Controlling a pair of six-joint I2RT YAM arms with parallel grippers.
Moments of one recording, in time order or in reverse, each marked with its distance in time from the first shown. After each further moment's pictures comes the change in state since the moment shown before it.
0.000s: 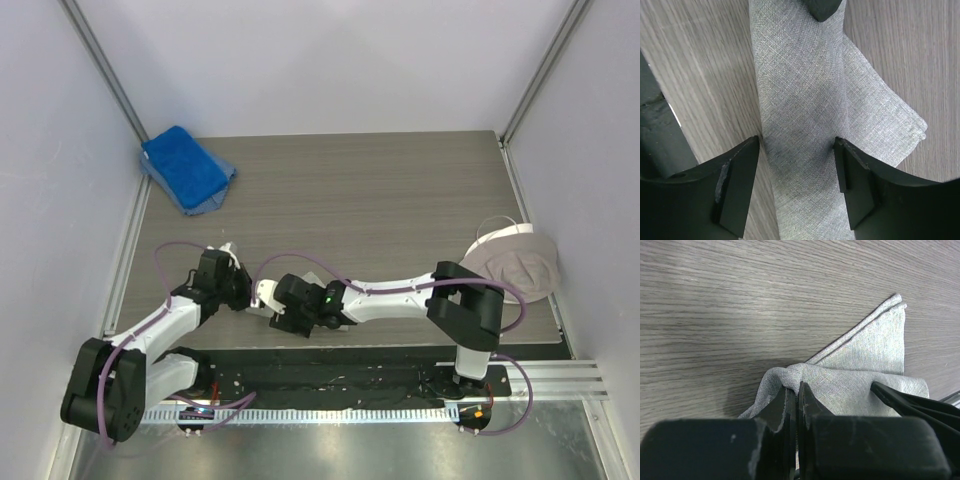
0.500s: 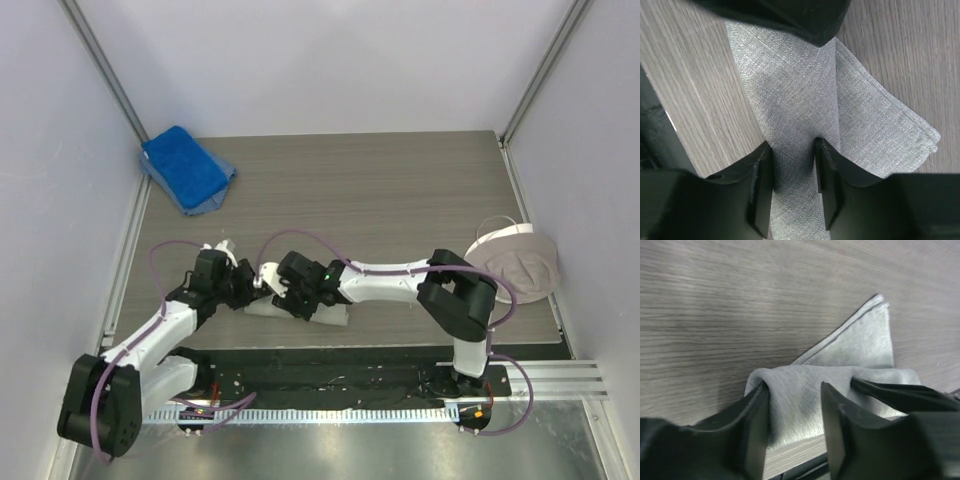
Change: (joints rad) left arm 0.003 -0.047 0.003 -0.012 0.002 0.006; right arm -0.105 0.056 0.060 -0.044 -0.178 0.011
